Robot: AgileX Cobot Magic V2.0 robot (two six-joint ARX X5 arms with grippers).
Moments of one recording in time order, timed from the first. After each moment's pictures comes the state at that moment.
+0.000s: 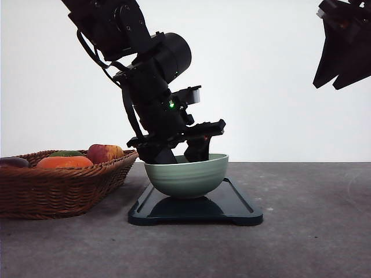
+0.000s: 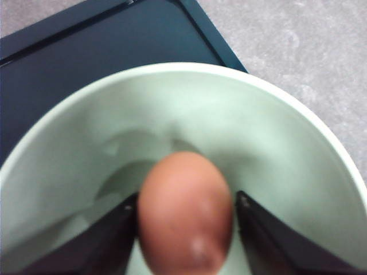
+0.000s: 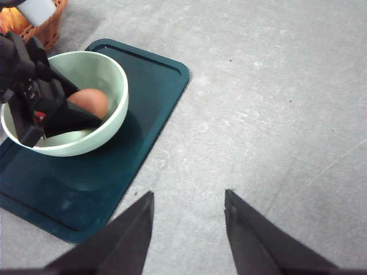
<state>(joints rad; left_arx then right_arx) -0.65 1.99 1.38 -0.28 0.06 -0.10 0.34 0.98 0.77 -0.40 -0.08 0.00</state>
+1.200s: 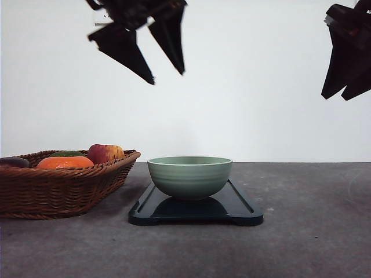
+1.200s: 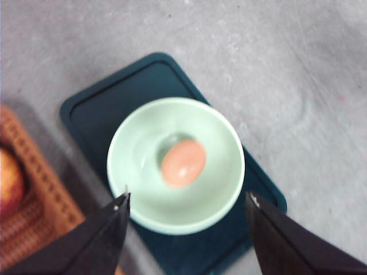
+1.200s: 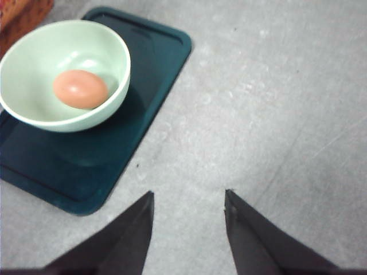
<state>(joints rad) -0.64 1.56 1.44 -0.69 0.06 -0.06 0.34 0.98 0.77 -0.49 -0.08 0.00</state>
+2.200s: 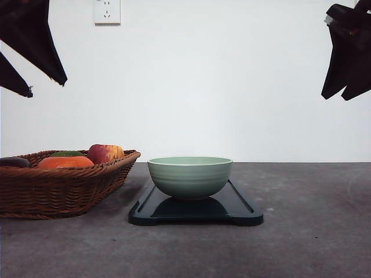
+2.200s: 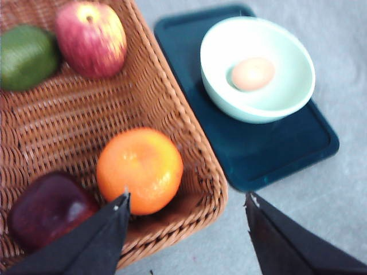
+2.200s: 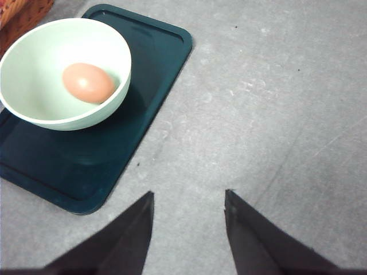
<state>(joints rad) -0.47 0.91 0.78 -0.55 0.06 -0.14 0.34 0.98 0.77 -0.49 -0.08 0.00</state>
